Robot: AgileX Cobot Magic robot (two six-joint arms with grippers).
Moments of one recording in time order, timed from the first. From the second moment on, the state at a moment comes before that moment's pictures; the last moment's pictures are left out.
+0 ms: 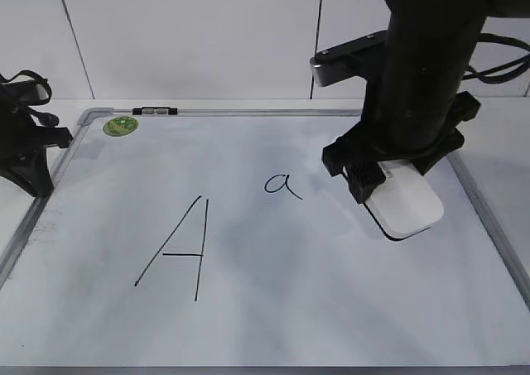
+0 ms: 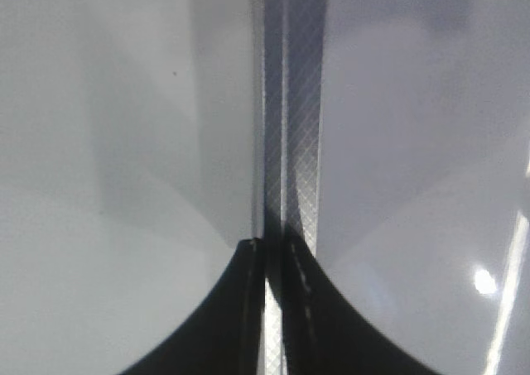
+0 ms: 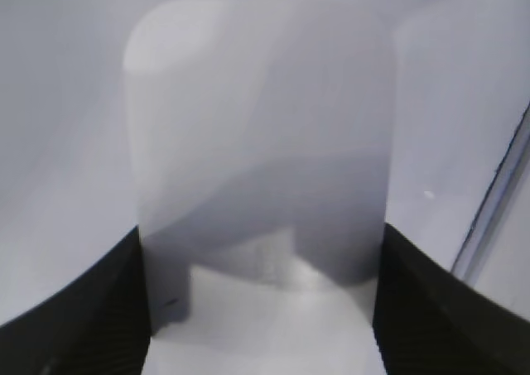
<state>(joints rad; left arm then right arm) -0.01 2.14 -1.57 -0.20 1.07 0.08 0.57 1.74 -1.40 -0.22 1.17 0.23</state>
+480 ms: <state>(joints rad) -0.01 2.14 -1.57 -0.21 1.07 0.08 0.57 1.97 -1.68 -0.19 1.22 0.16</state>
